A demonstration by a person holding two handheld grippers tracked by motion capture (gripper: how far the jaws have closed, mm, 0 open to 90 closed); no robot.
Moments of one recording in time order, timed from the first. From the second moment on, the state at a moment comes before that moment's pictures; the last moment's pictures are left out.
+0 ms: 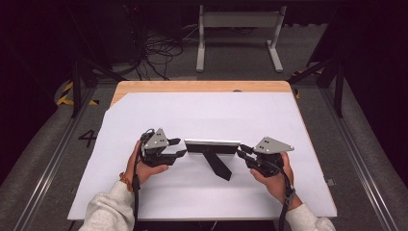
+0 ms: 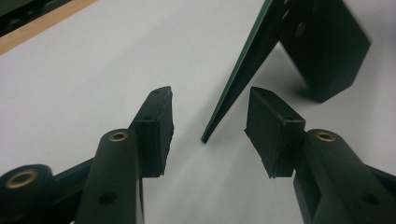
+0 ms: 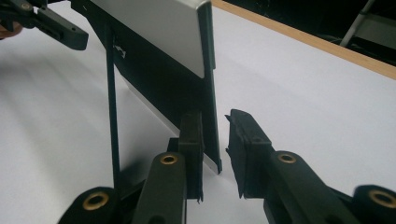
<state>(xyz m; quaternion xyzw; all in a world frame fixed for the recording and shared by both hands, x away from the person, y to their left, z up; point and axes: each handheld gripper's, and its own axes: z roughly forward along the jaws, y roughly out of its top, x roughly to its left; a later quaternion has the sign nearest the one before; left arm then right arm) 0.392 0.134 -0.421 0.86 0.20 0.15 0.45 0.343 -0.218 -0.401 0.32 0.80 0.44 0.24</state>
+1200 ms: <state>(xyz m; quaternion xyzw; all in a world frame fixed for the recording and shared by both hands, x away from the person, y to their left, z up) 0.383 0.131 -0.416 0.86 0.18 0.13 0.46 0.362 -0.209 -0.410 0.33 0.80 0.45 0.22</state>
